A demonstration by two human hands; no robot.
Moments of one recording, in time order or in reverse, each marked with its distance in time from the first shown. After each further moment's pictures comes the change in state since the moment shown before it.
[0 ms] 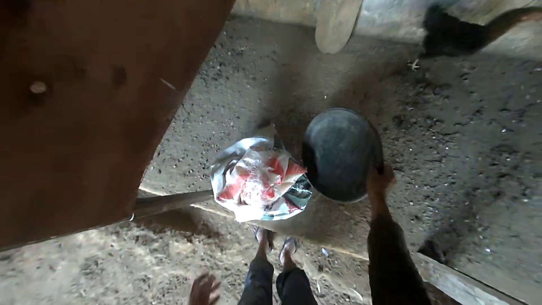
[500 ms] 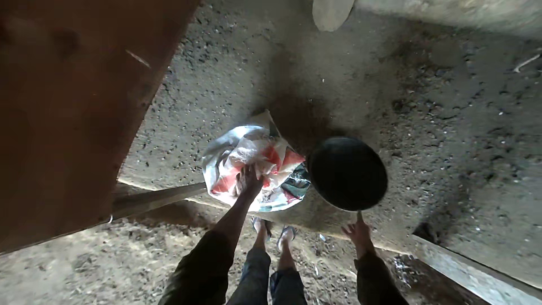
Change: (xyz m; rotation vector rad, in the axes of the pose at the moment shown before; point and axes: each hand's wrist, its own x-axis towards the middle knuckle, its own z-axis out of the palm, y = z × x) left_hand 0.133 0.232 0.194 1.079 0.019 0.682; right_hand -0.125 0.202 0.015 0.486 -0.135 0.808
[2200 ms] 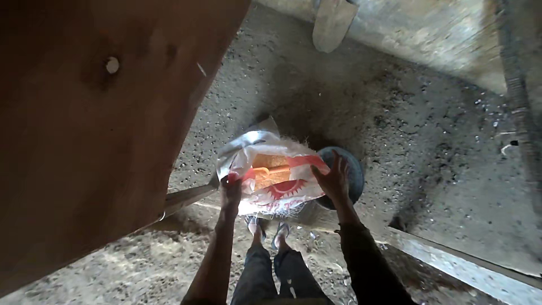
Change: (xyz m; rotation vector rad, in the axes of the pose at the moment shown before) left_hand -0.067 -0.091 -0.111 -1.092 0.127 -0.353; right_hand -0.253 -0.141 0.191 -1.113 -0.043 -0.983
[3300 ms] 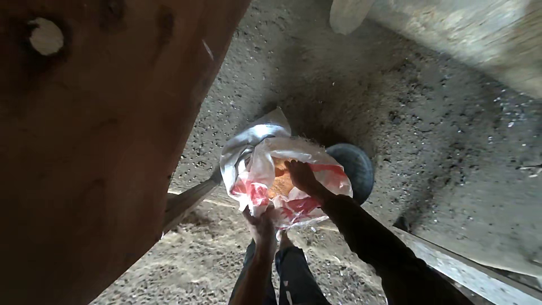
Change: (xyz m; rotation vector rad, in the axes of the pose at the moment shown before) left_hand -0.052 -0.056 0.052 -0.541 0.155 -0.141; right_hand 0.055 -0.050 0.148 -0.527 -0.667 -0.525
